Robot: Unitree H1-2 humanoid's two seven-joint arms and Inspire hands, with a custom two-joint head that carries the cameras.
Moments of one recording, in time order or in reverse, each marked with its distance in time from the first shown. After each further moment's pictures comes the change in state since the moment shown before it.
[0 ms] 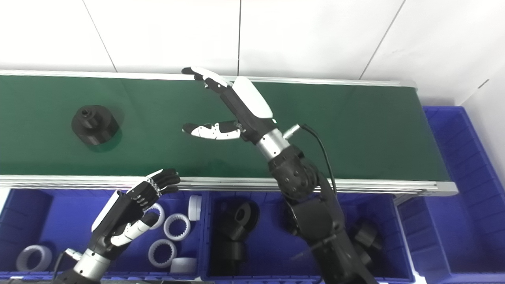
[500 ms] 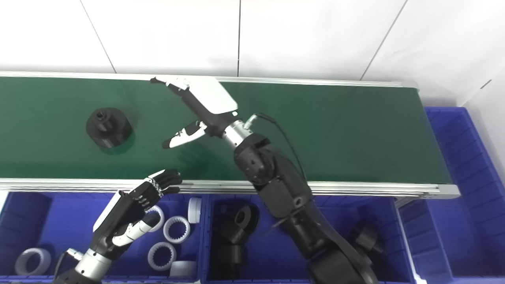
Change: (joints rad) left arm 0.011 0.000 -0.002 -0.004 0.002 0.000 0.003; right arm -0.156 0.091 0.139 0.316 -0.265 -0.019 -0.180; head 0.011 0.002
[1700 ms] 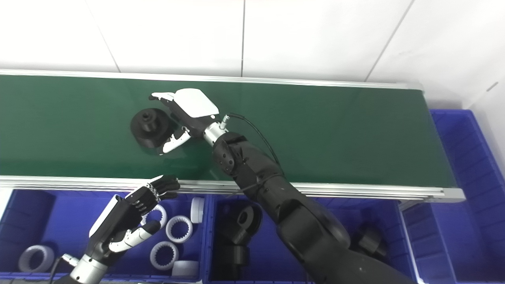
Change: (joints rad) left arm 0.054 0.014 0.011 -0.039 -0.004 0.000 0.014; right arm -0.220 0.133 0.097 0.603 -0.004 -0.053 -0.197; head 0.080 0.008
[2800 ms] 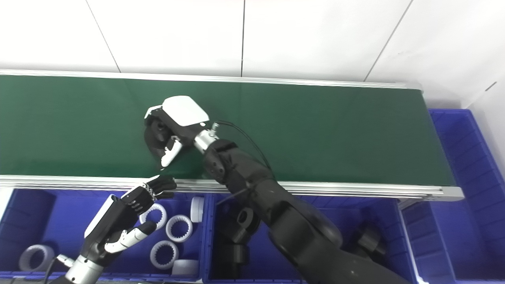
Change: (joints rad) left arm 0.000 0.014 -0.001 -0.015 -0.003 0.000 0.003; right arm 0.028 -0.001 0.062 -0.006 0.020 -0.001 -0.047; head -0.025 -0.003
